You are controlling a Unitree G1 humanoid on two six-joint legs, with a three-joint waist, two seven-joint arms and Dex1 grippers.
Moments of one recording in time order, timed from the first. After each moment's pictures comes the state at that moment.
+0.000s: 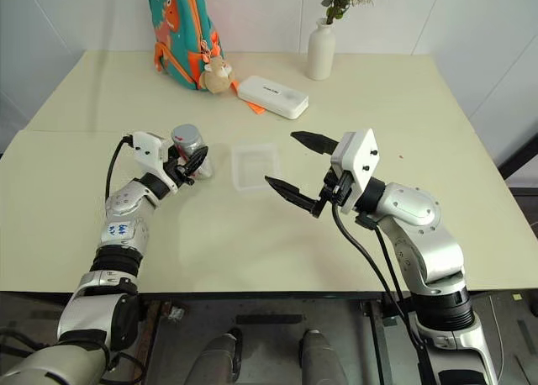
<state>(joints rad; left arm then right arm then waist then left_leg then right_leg) -0.70 0.39 0.22 0.57 -0.27 -0.08 -0.58 -0.49 -0.47 0.02 -0.35 0.50 0.32 0.75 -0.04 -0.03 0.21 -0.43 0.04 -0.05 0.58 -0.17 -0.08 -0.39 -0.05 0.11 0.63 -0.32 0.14</state>
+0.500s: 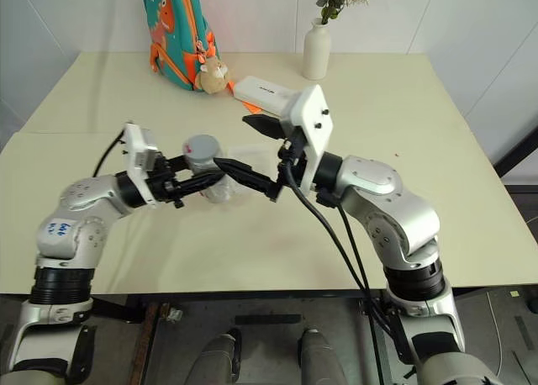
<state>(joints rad) -0.57 0.54 0.06 -0.05 -0.52 0.45 -0.89 -0.76 -0.34 0.12 -0.37 0.61 0.68 0.61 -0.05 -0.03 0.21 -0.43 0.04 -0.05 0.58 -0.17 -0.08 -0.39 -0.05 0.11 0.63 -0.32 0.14</state>
